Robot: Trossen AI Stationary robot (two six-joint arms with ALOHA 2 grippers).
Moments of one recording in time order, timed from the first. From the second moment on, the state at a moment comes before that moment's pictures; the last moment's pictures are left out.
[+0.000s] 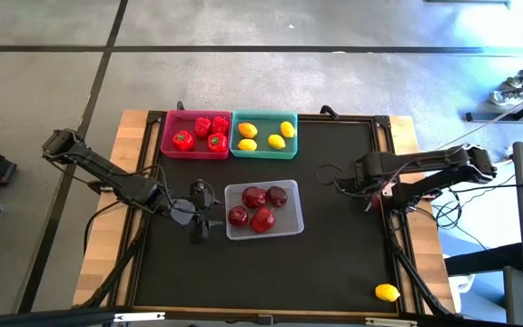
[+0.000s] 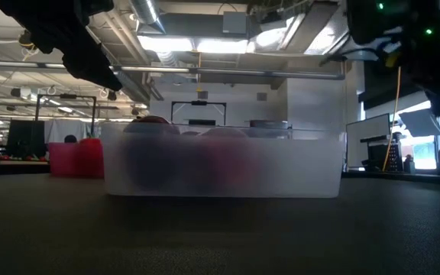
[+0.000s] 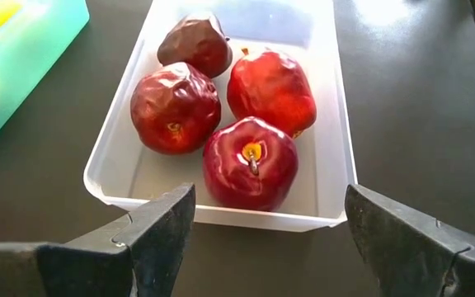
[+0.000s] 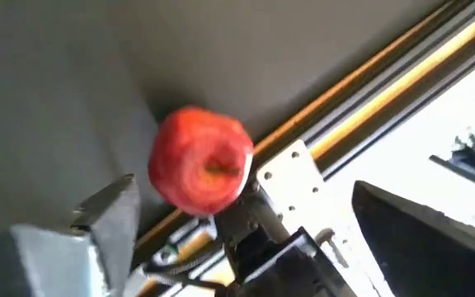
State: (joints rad) left arm -0.42 1.11 0.64 -0.30 -0.42 -0.50; right arm 0.02 1.26 0.98 -1.57 0.18 0.65
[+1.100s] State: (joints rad) left arm -0.42 1.11 0.65 -0.30 -0.42 -0.47; right arm -0.06 1.35 0.80 -1.42 0.05 0.65
